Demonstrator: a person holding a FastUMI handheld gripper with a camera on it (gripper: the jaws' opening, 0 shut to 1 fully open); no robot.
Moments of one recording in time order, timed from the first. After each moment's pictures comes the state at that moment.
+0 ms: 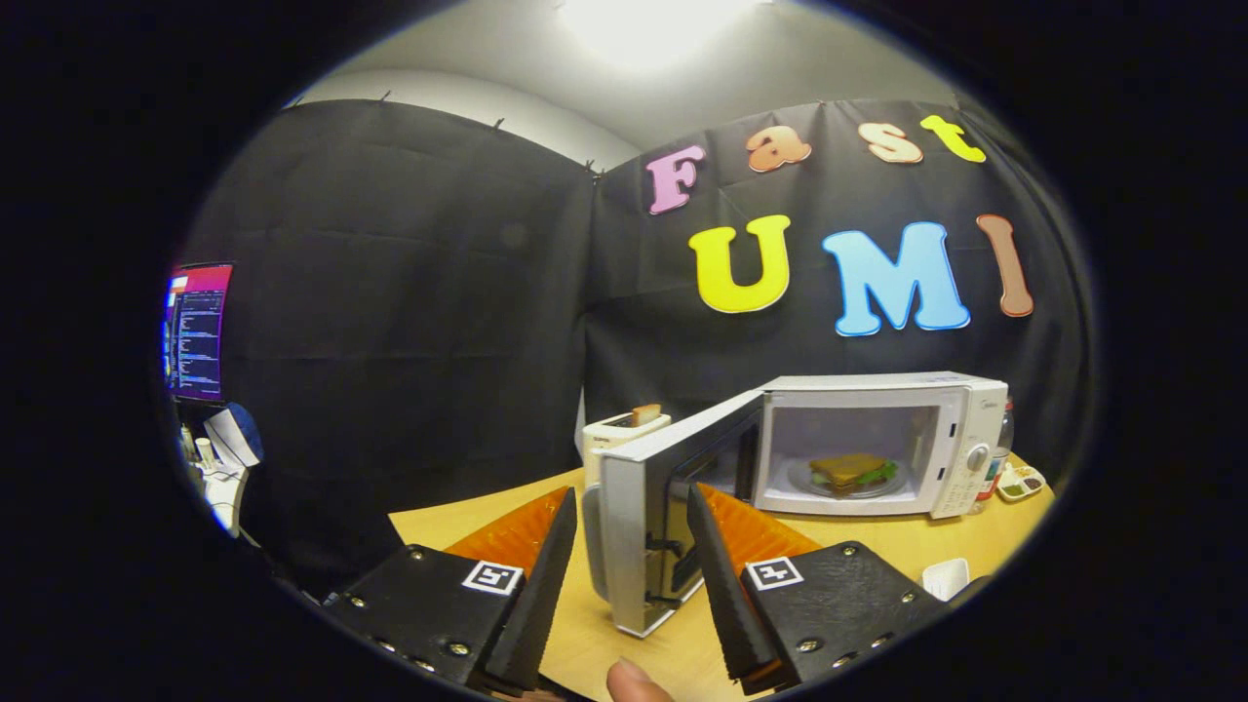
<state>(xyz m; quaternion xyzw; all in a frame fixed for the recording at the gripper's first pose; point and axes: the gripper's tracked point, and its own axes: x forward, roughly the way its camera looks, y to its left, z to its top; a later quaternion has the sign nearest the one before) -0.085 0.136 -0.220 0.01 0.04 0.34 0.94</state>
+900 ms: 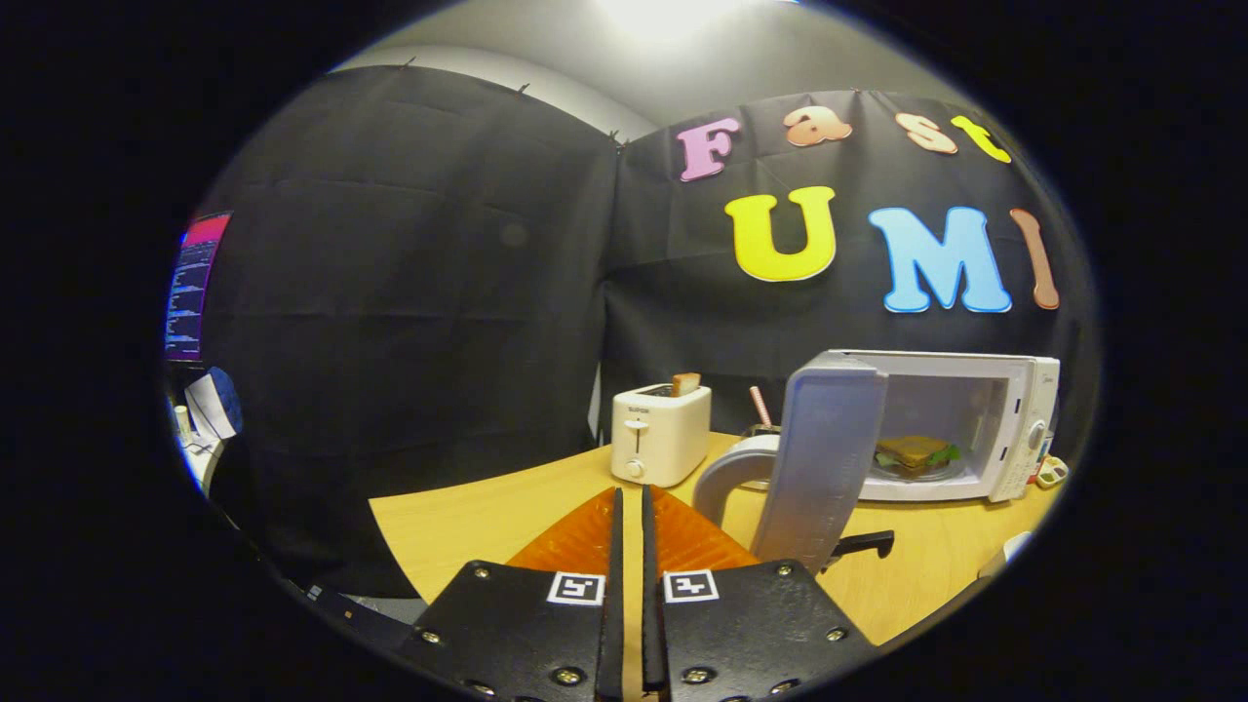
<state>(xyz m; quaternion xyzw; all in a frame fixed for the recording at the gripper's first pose) -0.041 0.223 -0.288 -0.02 0.07 0.33 0.94</state>
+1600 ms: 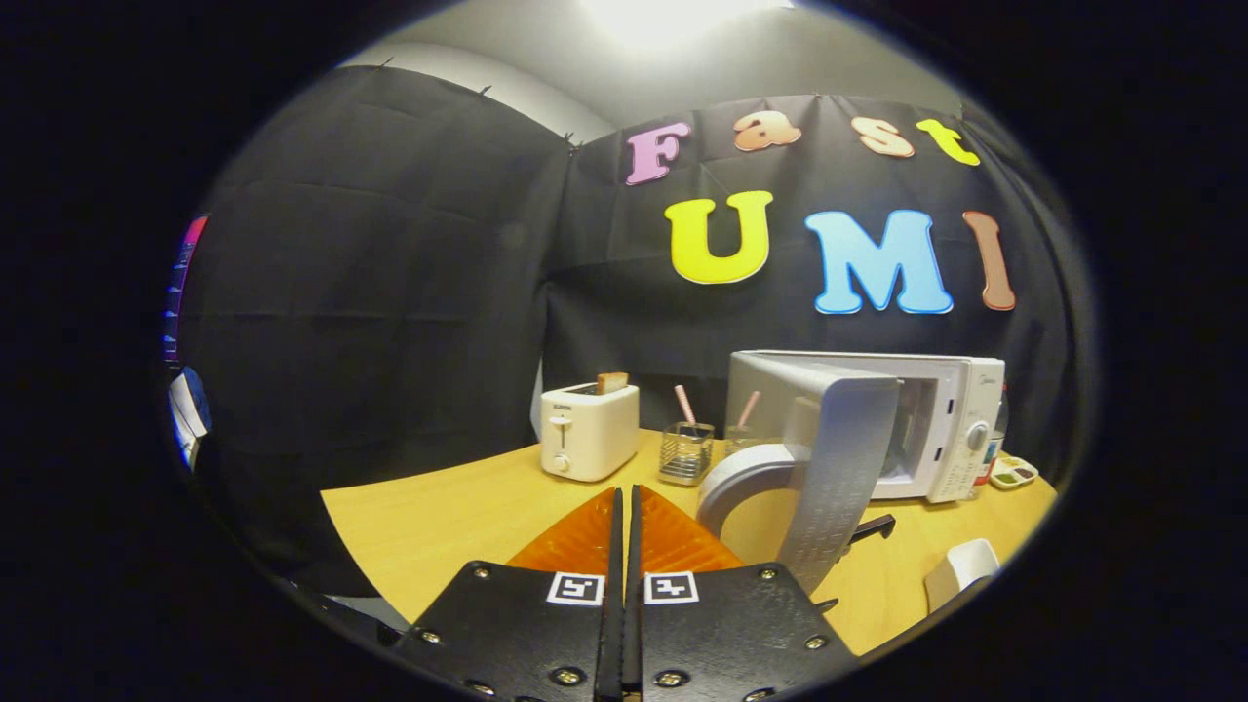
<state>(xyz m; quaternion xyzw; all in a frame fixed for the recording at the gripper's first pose) -0.017 0.127 -0.282 -0.03 0.06 0.23 0.97</state>
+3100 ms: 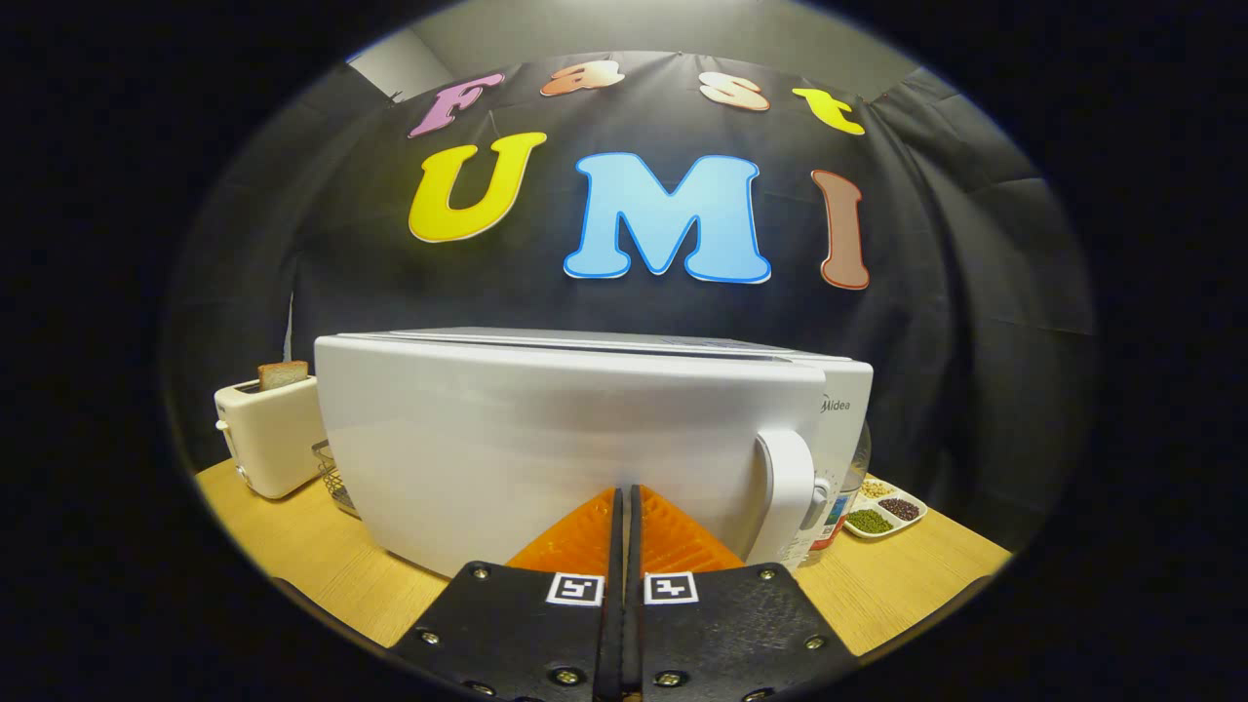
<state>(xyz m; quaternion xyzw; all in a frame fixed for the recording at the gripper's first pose) 0.242 -0.089 -0.300 -0.03 0.11 -0.03 0.99</state>
